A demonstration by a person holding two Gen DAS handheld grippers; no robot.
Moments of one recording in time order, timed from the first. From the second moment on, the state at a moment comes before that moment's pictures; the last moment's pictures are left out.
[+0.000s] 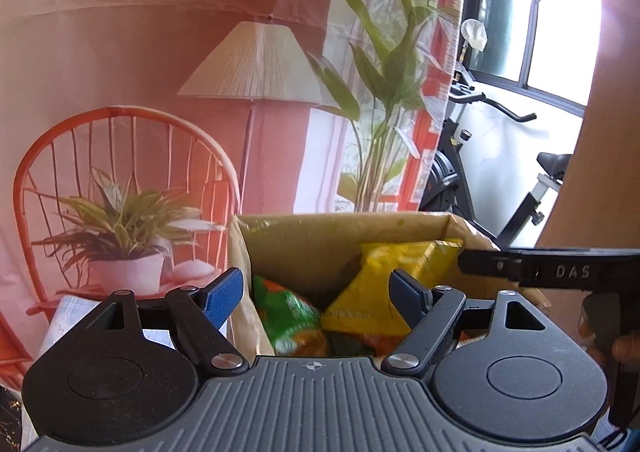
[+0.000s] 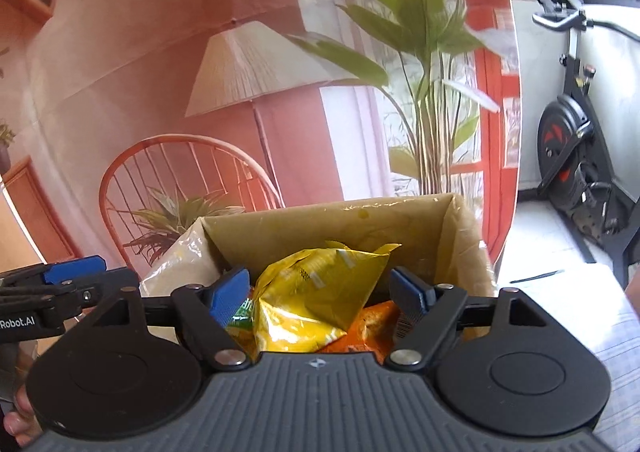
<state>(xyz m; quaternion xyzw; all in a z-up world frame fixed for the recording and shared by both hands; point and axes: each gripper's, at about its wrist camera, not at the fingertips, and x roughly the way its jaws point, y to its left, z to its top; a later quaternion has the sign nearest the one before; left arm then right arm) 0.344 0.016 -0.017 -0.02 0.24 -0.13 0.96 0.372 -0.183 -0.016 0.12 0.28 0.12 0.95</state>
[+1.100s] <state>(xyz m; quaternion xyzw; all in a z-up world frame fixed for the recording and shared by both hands) 0.229 0.037 -0.138 -0.08 0.37 -0.15 0.91 0.254 -0.205 -0.068 0.20 0.30 0.15 0.92</state>
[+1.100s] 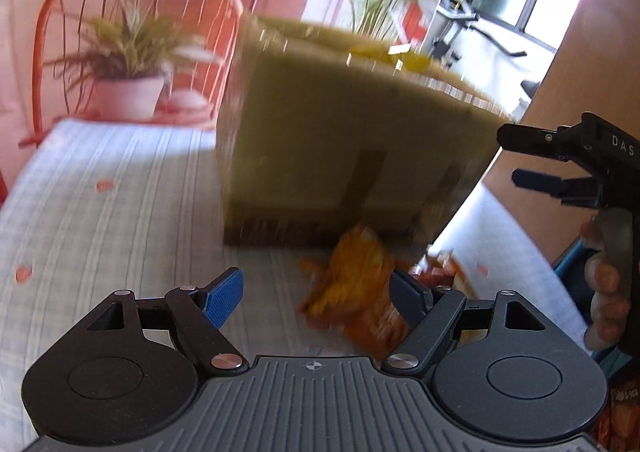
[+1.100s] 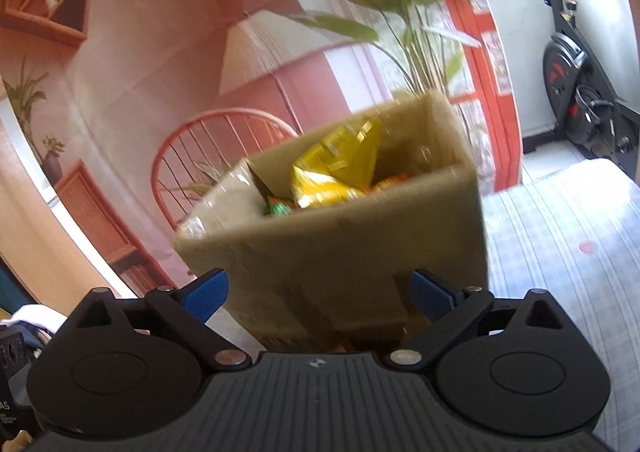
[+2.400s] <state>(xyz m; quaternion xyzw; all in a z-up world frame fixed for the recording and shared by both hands) 0.217 -0.006 -0.222 -0.03 0.43 -0.19 0.88 0.177 -0.168 -0.187 0.03 0.37 0.10 0.92</state>
